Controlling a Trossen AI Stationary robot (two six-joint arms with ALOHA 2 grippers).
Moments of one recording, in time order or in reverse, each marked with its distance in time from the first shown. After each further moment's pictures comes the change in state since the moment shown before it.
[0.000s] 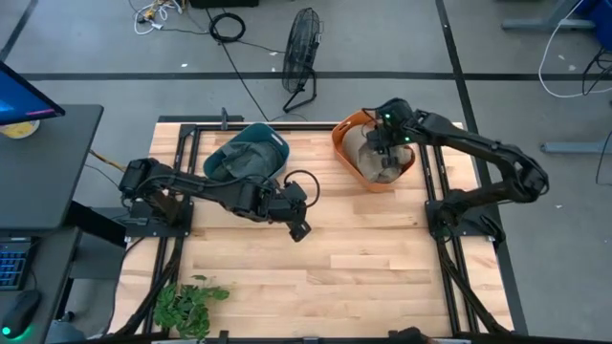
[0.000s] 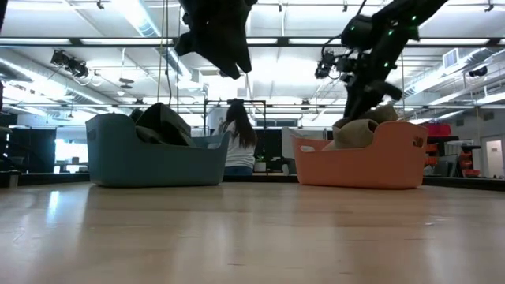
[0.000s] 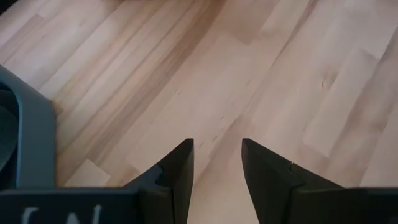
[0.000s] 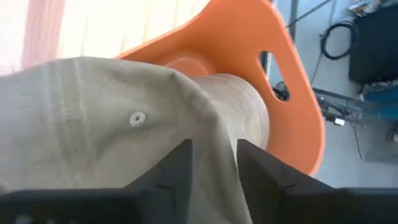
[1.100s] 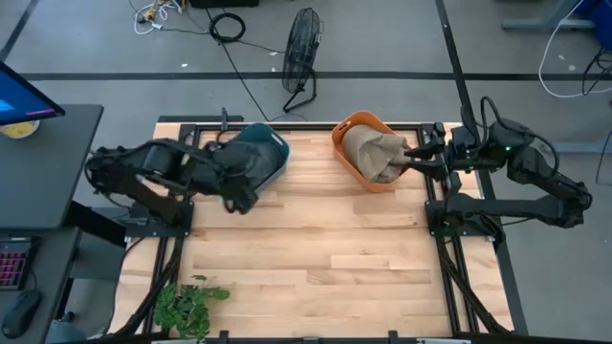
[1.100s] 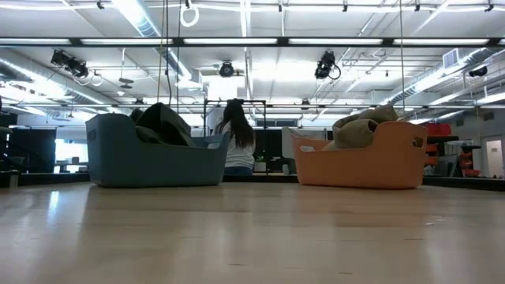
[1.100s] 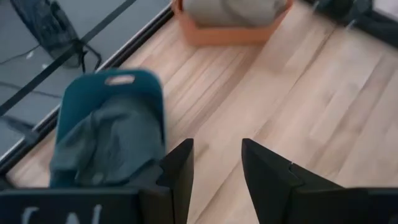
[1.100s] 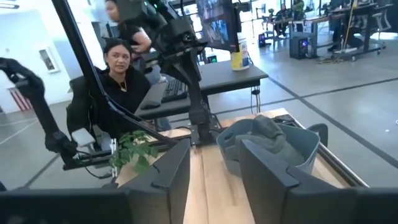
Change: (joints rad) left arm -0.057 -0.207 0.519 -0.756 -0.152 -0.083; right arm 0.415 -0.728 0.003 0.185 -0.272 1.118
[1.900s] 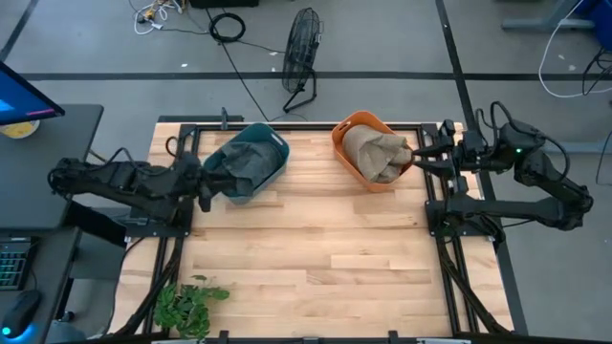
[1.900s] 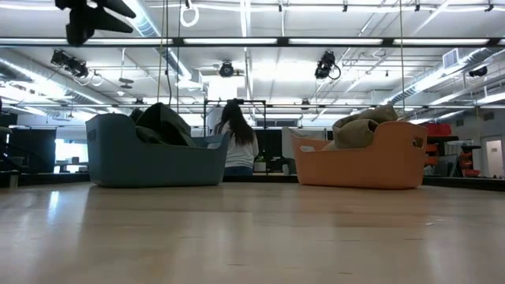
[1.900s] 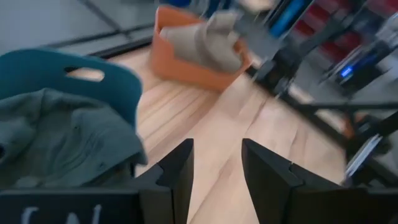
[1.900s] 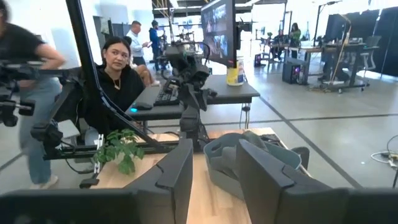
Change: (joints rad) left arm 0.016 -0.913 -1.175 0.853 0.005 0.038; right arm -0.004 -0.047 -0.002 -0.006 0.003 -0.147
